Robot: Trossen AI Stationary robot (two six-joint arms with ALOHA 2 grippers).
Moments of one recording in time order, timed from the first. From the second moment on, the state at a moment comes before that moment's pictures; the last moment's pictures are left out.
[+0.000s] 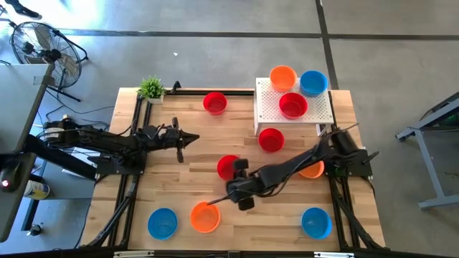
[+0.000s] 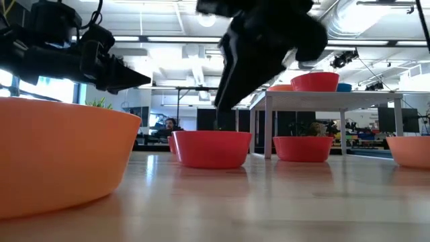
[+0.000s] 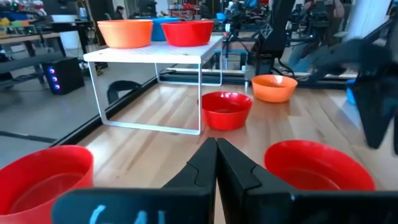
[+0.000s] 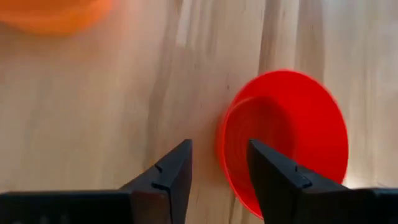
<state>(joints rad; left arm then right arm) 0.17 1.02 0.07 0.93 -0.05 0.02 0.36 2.00 1.50 -0.62 0.36 0.08</state>
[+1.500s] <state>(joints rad) 0.16 1.02 0.07 0.81 -0.07 0.02 0.28 1.96 1.56 -0.69 0.28 0.13</state>
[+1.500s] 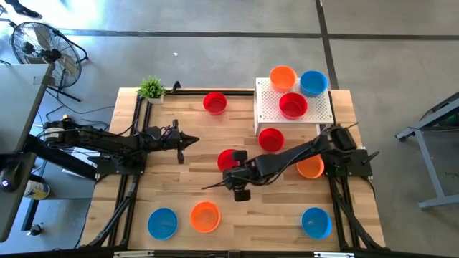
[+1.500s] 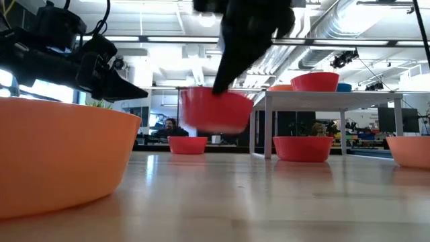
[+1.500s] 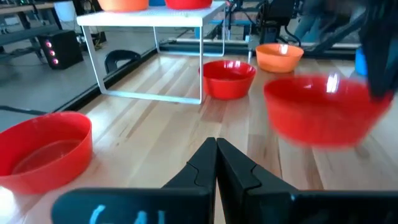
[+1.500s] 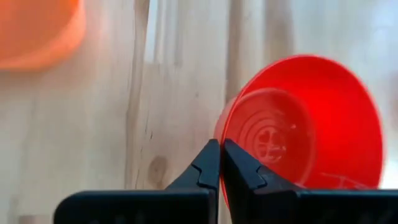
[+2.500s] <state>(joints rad) 0.16 1.02 0.07 0.75 -0.07 0.02 -0.12 1.36 1.56 -1.34 0.46 0.35</state>
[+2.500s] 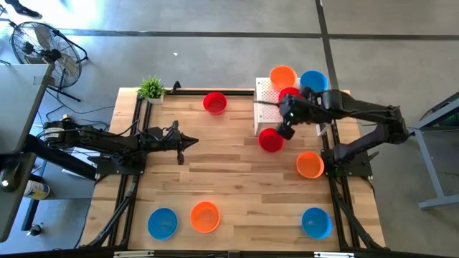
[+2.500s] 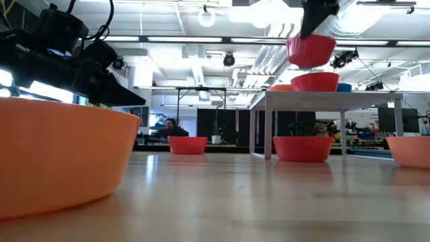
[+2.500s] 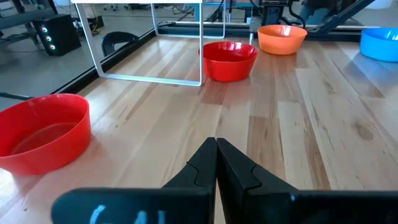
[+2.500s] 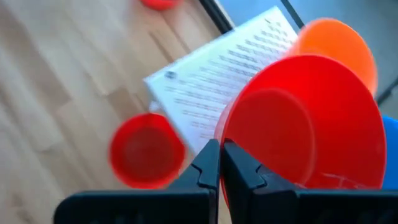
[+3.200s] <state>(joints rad) 0.16 1.02 0.07 0.75 -0.07 0.02 -0.36 1.41 1.56 -1.38 0.33 0.28</state>
